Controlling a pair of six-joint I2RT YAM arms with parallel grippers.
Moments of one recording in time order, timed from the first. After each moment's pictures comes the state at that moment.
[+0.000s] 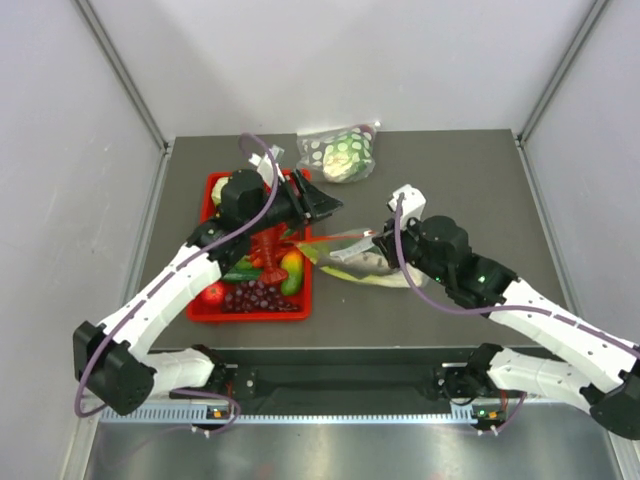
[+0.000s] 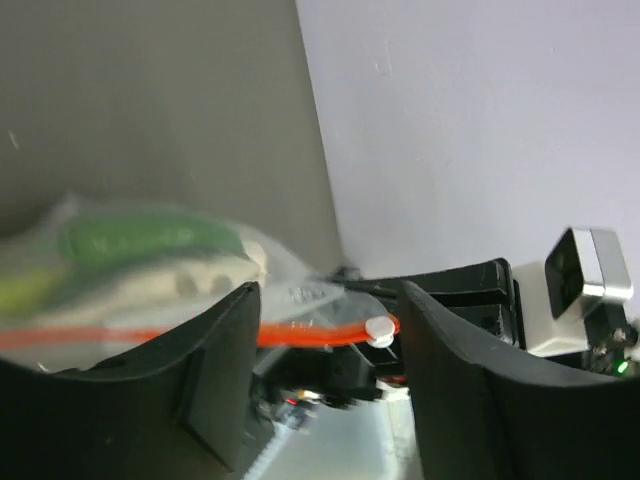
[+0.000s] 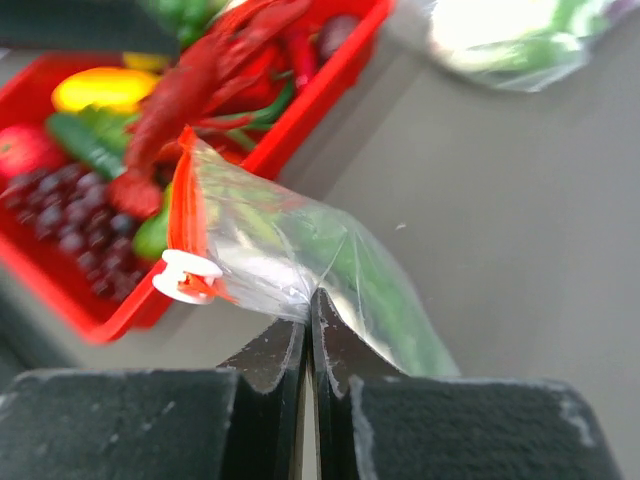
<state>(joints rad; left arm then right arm) -0.55 1.22 1.06 -0.10 0.39 -1.09 0.84 0.96 0.84 -0.19 0.19 0.13</state>
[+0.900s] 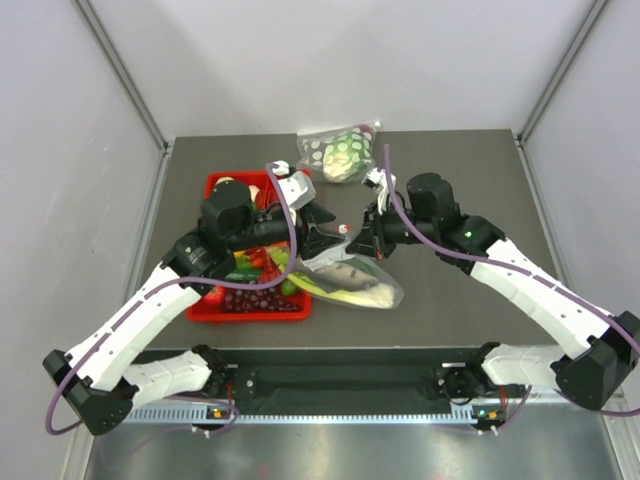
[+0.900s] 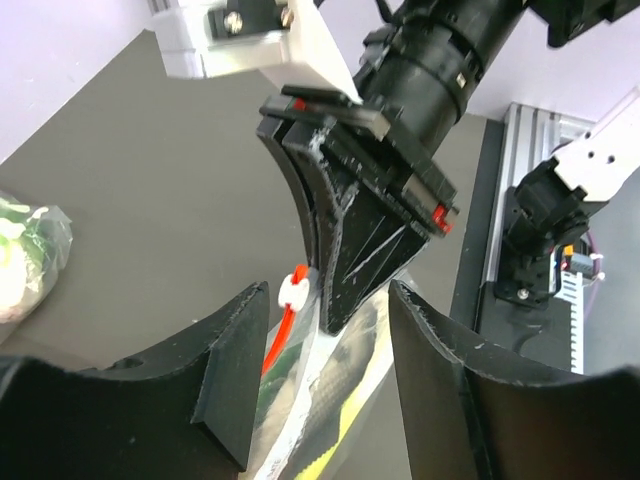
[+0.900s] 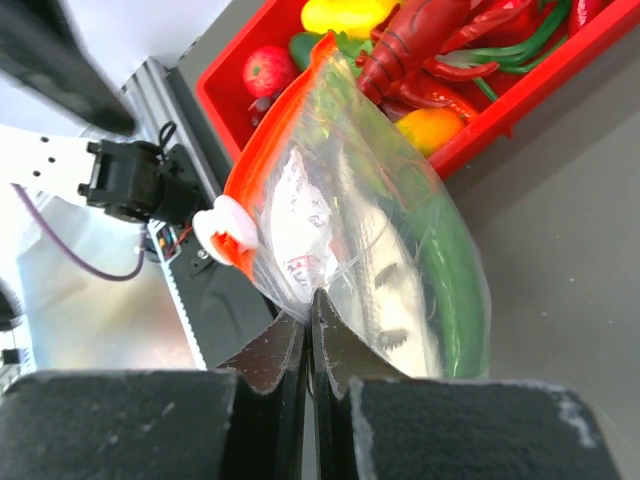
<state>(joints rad) -0.70 1.06 1.17 -0.24 0.54 0.01 0.69 1.20 1.15 -0.44 -0.51 0.26</state>
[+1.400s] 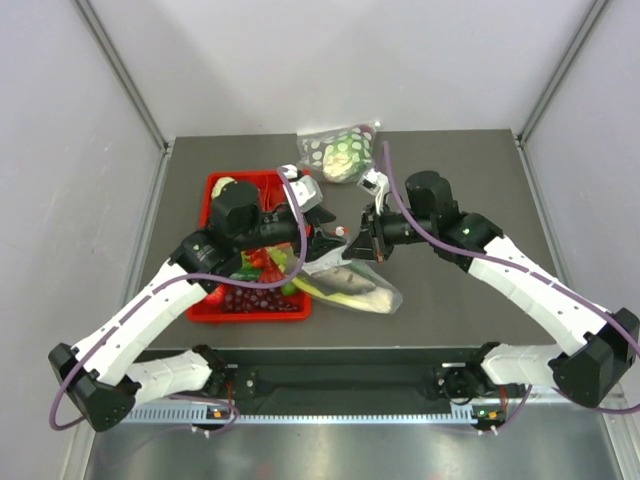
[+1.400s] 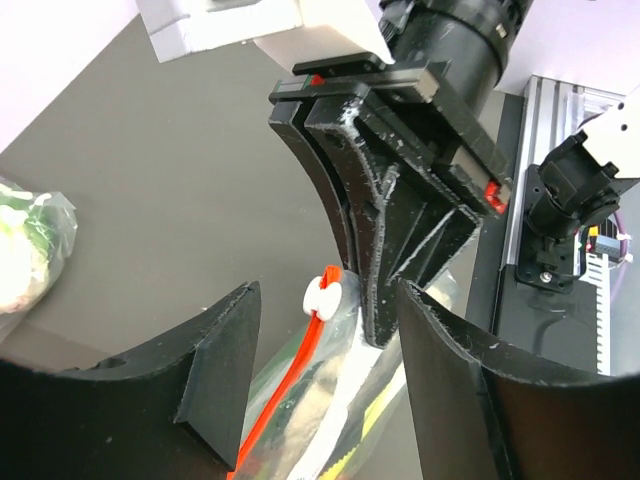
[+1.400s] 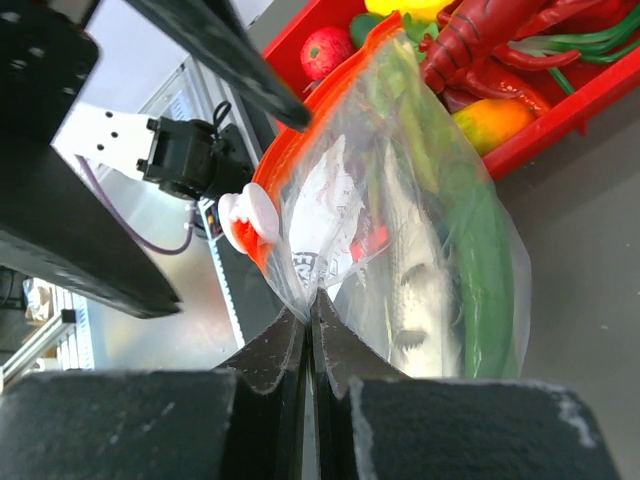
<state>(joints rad) -0.70 1.08 1.15 -0.25 0.54 0.08 0.68 1.22 1.16 -0.44 -0.66 0.29</state>
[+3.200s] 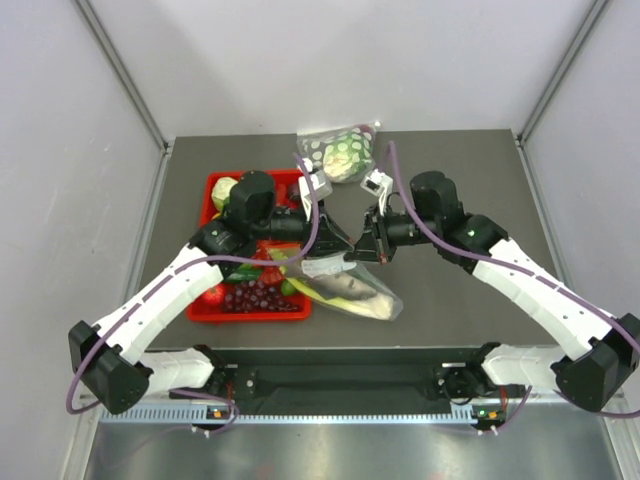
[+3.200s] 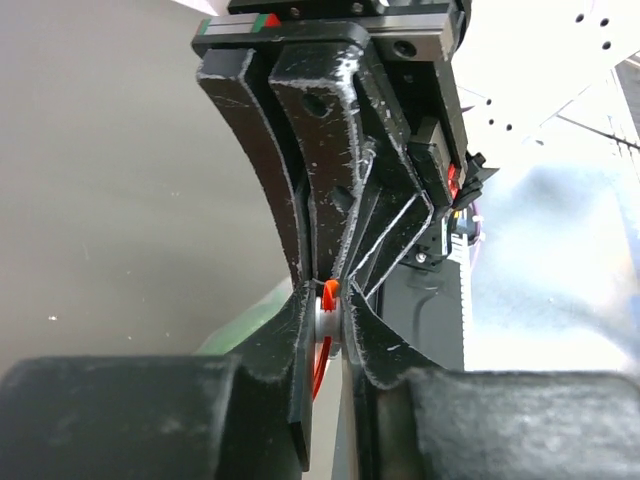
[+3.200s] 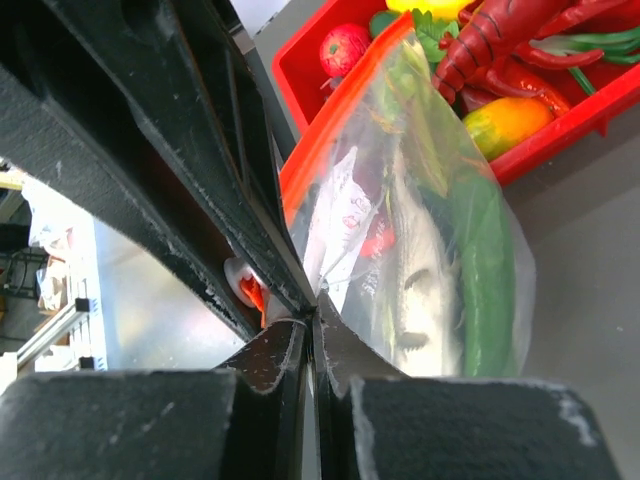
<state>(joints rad) -0.66 1.21 1.15 -0.21 0.82 -0.11 0.67 1.21 1.16 -0.45 -0.70 0.29</state>
